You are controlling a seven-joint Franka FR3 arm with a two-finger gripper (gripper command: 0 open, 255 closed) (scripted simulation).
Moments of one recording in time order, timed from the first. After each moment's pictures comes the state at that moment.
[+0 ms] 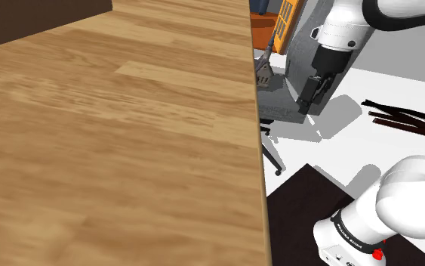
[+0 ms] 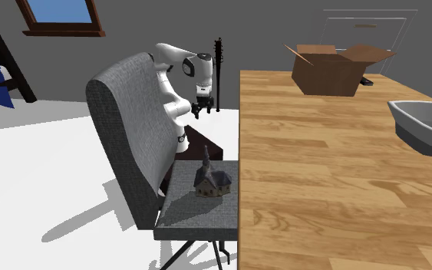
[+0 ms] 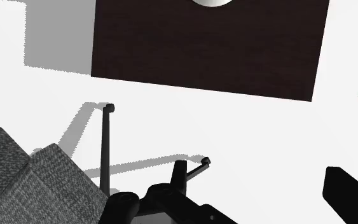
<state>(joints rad) 0.00 -0.74 0.07 -2.40 0.06 1.56 -0.05</state>
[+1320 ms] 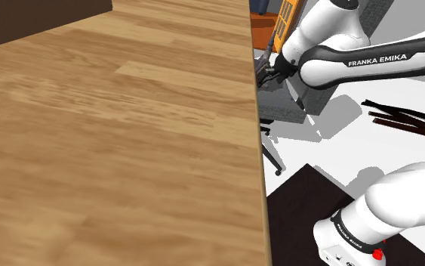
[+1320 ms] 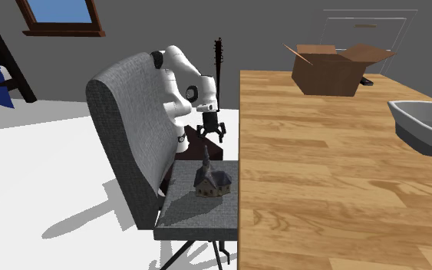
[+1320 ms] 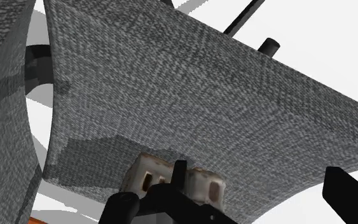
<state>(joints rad) -0.28 -0.48 0.20 -2.53 -0.21 2.54 0.32</state>
